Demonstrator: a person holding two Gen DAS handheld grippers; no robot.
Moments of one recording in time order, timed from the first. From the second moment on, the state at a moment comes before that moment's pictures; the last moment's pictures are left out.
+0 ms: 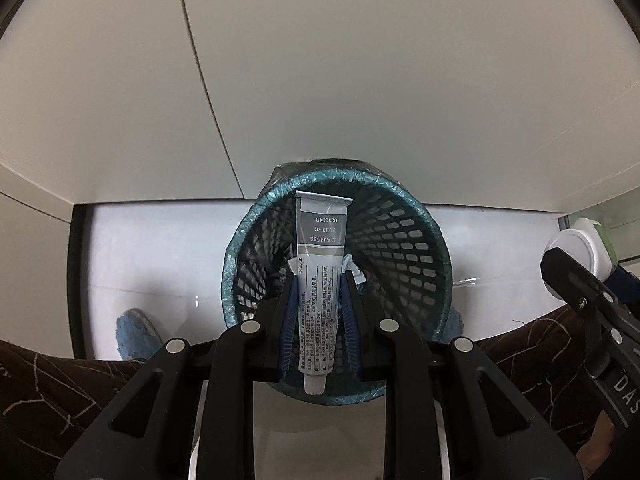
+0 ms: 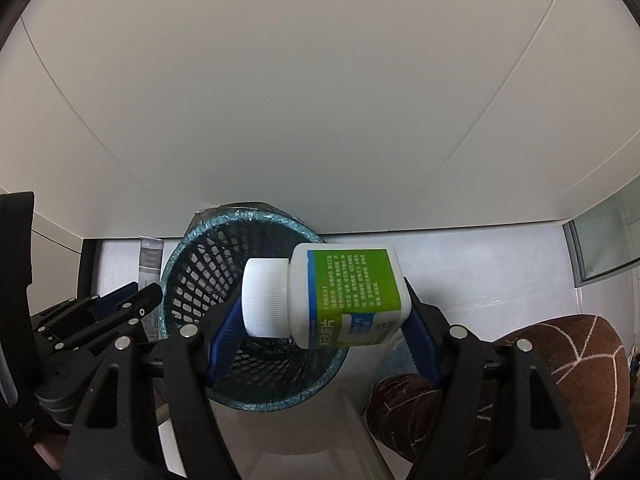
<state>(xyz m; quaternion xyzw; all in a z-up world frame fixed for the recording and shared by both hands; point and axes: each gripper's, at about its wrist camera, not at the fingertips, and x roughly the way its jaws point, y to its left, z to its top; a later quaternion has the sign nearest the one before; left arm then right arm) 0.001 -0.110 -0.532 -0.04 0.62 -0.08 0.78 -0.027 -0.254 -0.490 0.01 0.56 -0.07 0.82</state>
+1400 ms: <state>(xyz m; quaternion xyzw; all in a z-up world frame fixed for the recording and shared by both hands) -0.001 -0.056 -0.513 -0.03 0.62 0.00 0.78 -0.011 -0.224 -0.512 0.01 0.59 0.02 0.80</state>
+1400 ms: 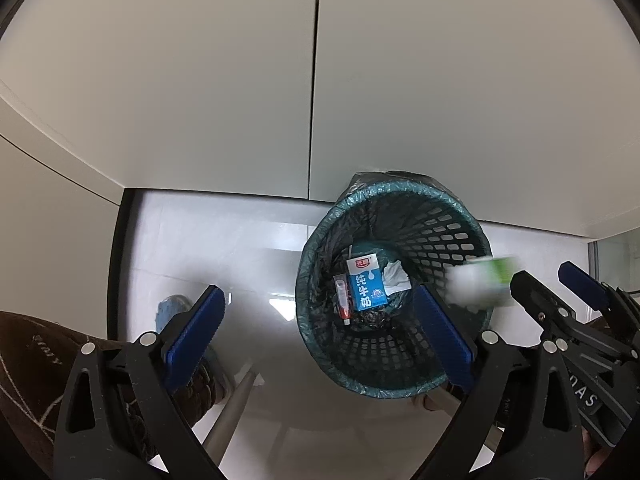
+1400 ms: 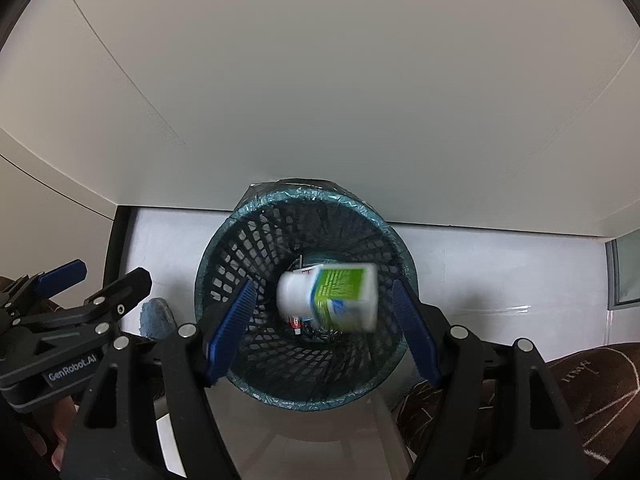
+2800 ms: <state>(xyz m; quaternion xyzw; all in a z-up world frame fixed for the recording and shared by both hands) -0.041 -0.047 -0.239 0.00 0.47 -0.02 0.88 -0.051 -0.236 -0.230 -0.02 0.36 0.00 0.93</state>
